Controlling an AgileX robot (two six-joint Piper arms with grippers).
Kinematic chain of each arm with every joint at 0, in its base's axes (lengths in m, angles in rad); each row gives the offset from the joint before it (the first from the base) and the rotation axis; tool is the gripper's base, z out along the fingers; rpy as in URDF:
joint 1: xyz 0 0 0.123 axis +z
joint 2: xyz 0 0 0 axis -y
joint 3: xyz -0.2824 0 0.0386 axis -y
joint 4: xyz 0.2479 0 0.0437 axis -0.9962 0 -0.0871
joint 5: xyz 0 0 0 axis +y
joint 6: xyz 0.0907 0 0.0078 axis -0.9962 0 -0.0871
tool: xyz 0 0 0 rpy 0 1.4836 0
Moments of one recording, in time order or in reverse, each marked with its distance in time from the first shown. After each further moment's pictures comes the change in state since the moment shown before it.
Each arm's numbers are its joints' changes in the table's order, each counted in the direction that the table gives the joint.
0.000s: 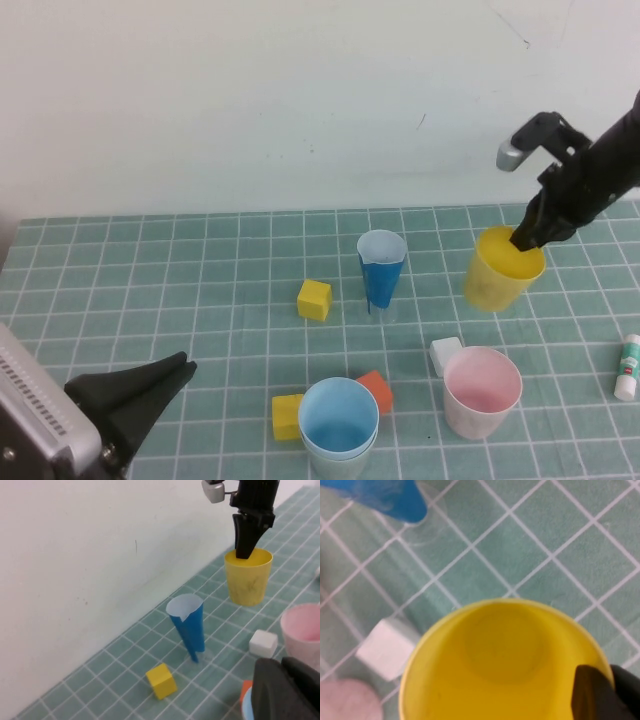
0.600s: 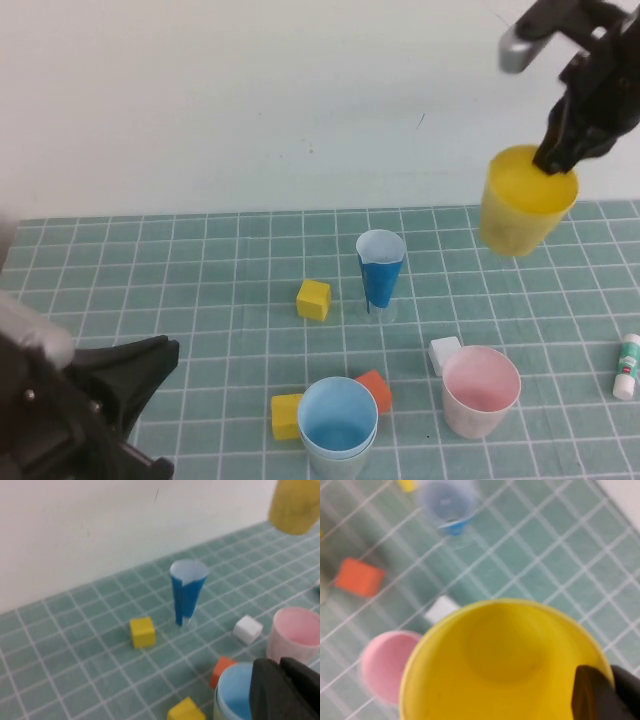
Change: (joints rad) right arm 0.145 0.321 0.129 0.281 0.288 -0.294; left arm 0.000 -0.036 0.121 0.345 0.211 0.011
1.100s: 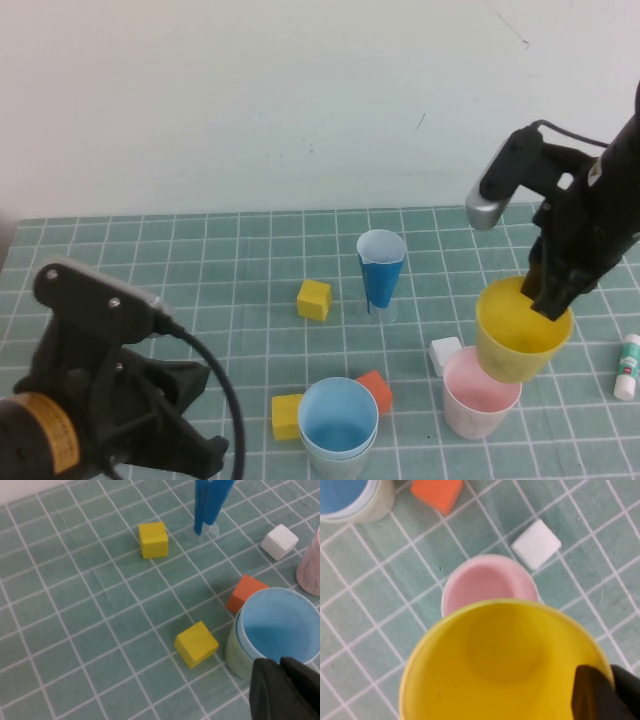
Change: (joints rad) right arm 0.158 0.212 -0.529 0.080 -0.217 -0.037; left arm 0.000 -0.267 0.109 0.031 0.179 0.007
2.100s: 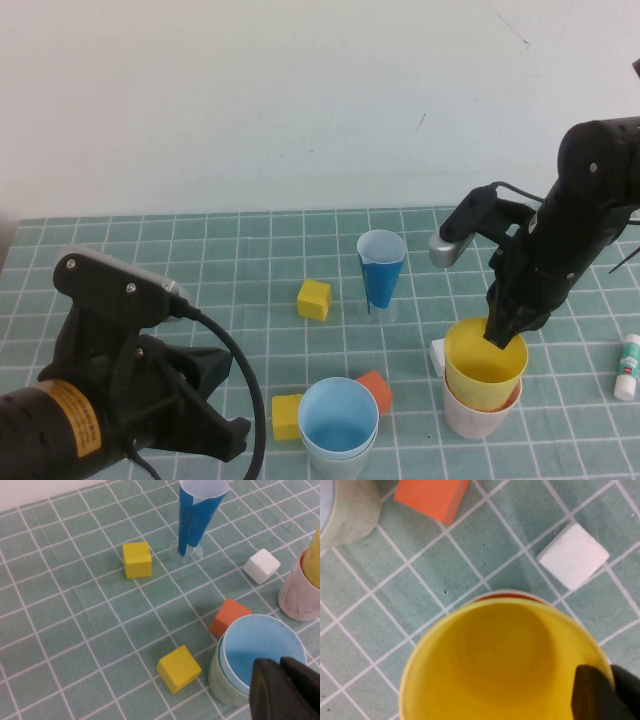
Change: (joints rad) right arm 0.000 -0.218 -0.002 -0.062 -0.111 -0.031; left arm 0.000 -0.065 0.006 0.052 -0.108 0.001
